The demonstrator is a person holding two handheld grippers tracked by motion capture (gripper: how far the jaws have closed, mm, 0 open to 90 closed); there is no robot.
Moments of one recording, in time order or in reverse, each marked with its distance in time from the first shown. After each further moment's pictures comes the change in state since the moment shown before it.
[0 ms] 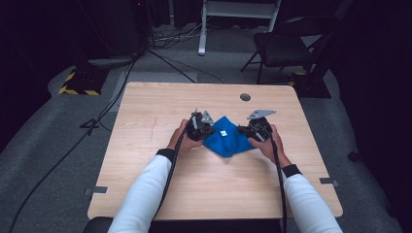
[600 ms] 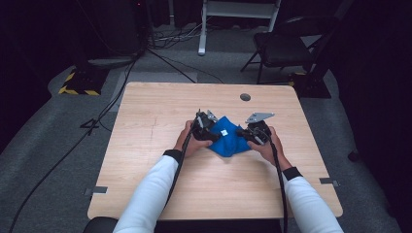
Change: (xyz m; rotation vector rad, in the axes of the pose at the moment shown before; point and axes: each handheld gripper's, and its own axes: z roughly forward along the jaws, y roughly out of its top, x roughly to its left) left arm -0.002 0.007 0.031 0.047 0.047 -0.134; right arm 0.011 -0.003 0.000 0.005 0.022 -0.046
